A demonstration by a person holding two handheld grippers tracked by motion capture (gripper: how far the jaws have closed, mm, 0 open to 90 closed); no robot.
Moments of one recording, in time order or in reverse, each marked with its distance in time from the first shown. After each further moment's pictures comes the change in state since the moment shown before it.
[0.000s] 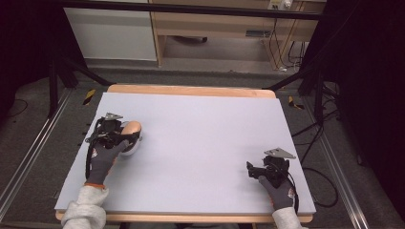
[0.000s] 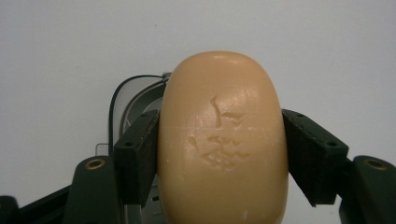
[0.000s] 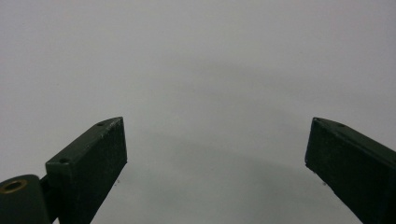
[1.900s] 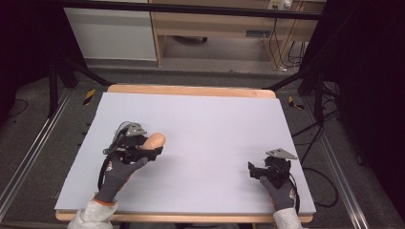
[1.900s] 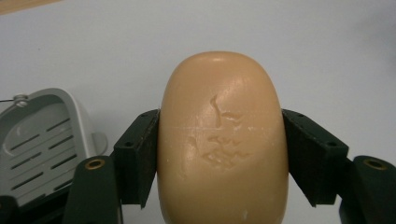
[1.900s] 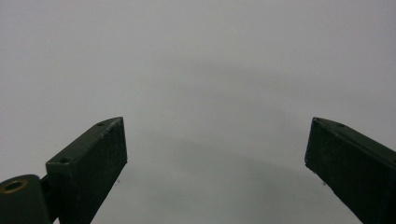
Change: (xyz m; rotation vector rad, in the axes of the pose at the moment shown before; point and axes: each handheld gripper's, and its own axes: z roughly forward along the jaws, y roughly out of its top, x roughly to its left) left arm -0.083 -0.006 -0.029 -0.024 -0.166 0.173; right arm -0.002 -0.001 -0.003 -0.005 -0.009 0.005
